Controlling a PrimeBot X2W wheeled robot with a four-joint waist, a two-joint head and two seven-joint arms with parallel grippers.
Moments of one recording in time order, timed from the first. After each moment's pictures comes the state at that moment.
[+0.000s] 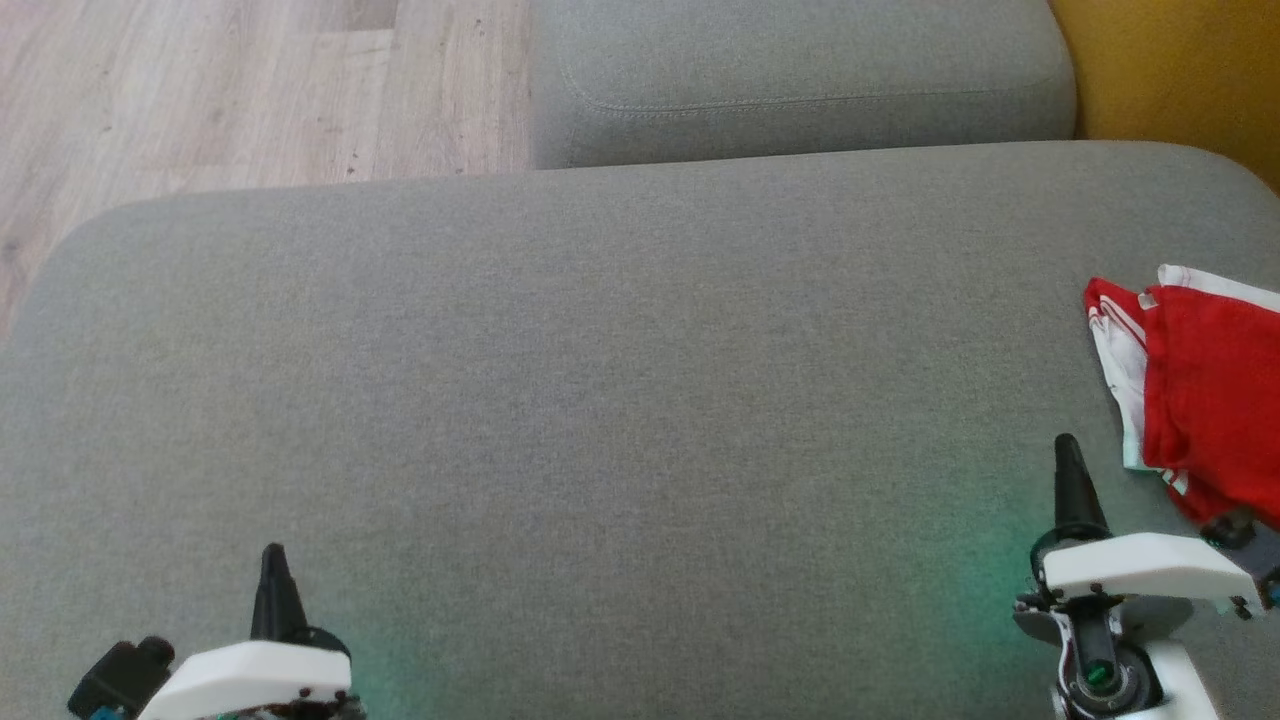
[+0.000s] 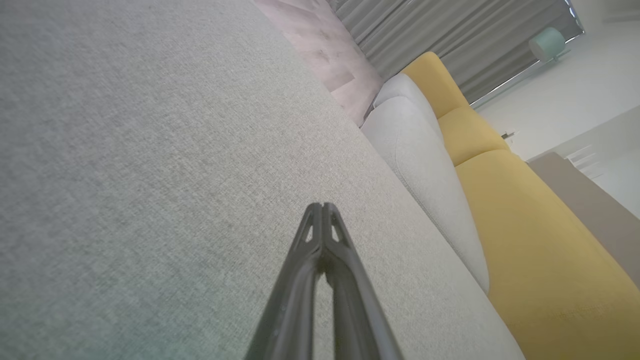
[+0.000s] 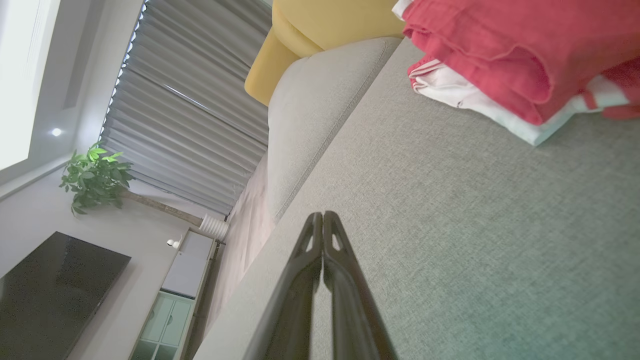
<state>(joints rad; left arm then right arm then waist) 0.00 0.04 0.01 0.35 -0.95 -0.05 -0.05 -0.11 -0.05 -0.03 0.44 1.00 0.13 -0.05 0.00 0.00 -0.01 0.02</state>
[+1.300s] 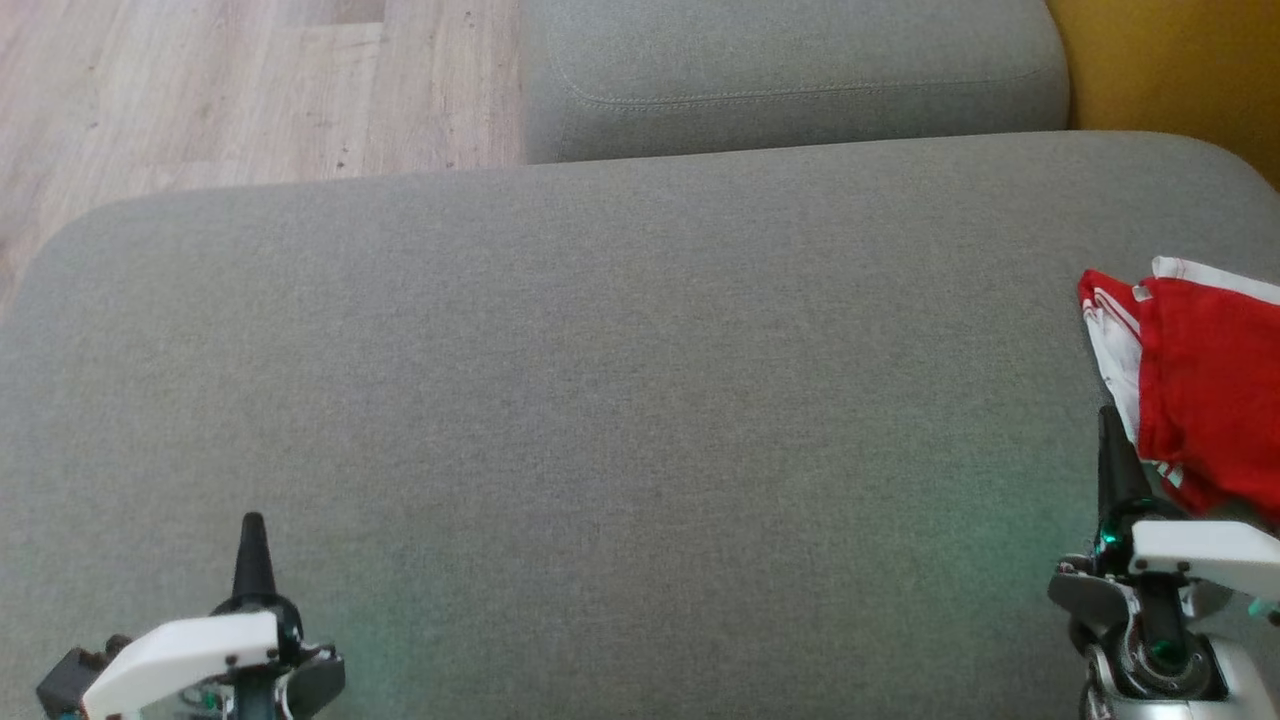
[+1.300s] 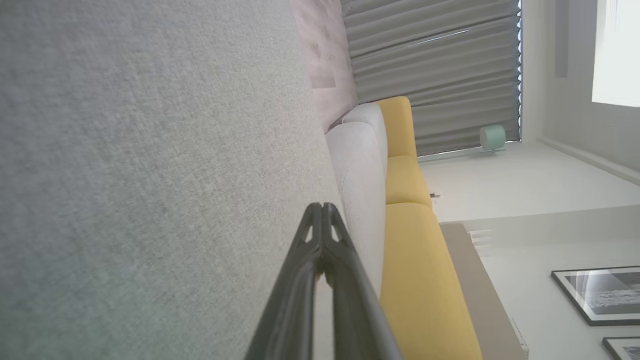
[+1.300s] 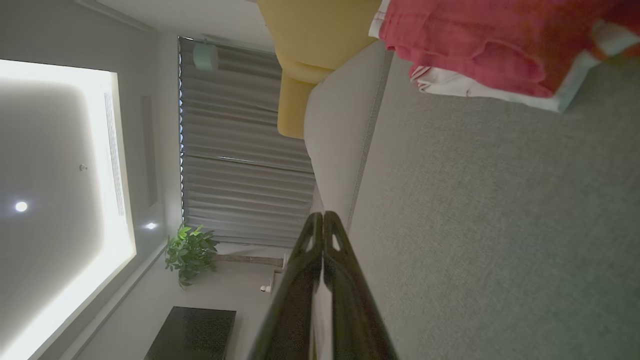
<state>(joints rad) -0.04 0.04 0.06 0.31 -1.39 -0.10 0.06 -0.10 -0.05 -0.10 0.34 1.41 0.13 0.06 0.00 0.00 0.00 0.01</state>
